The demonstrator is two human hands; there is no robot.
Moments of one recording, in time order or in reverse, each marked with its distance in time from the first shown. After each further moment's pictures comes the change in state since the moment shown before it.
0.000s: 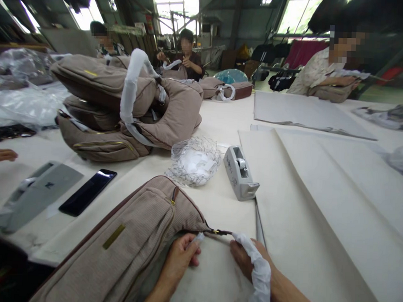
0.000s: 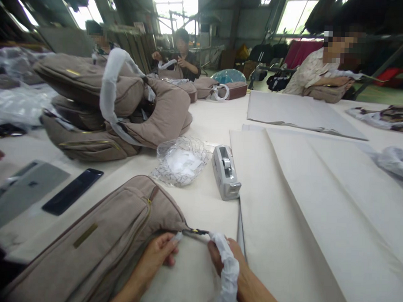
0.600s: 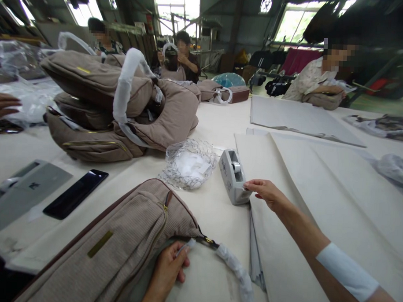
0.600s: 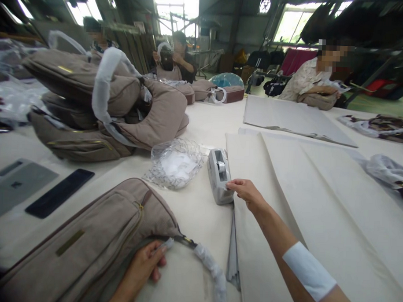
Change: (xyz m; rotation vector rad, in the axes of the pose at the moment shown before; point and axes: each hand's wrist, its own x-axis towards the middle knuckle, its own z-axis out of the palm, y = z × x) left_hand 0.003 -0.025 -0.003 0.070 0.053 0.020; right_hand 0.125 0.065 -0.112 0.489 0.057 0.679
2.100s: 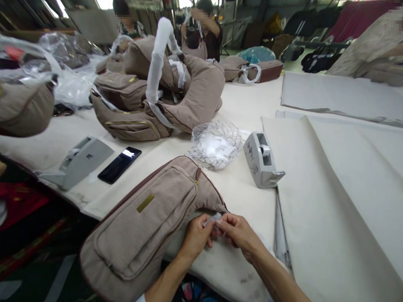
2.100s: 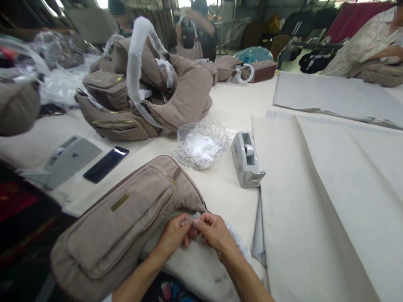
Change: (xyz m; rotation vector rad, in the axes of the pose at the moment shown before) left_hand -0.013 0.013 -0.002 0.019 -0.045 0.114; right_hand -0.133 0.031 0.168 0.331 -0.525 0.182
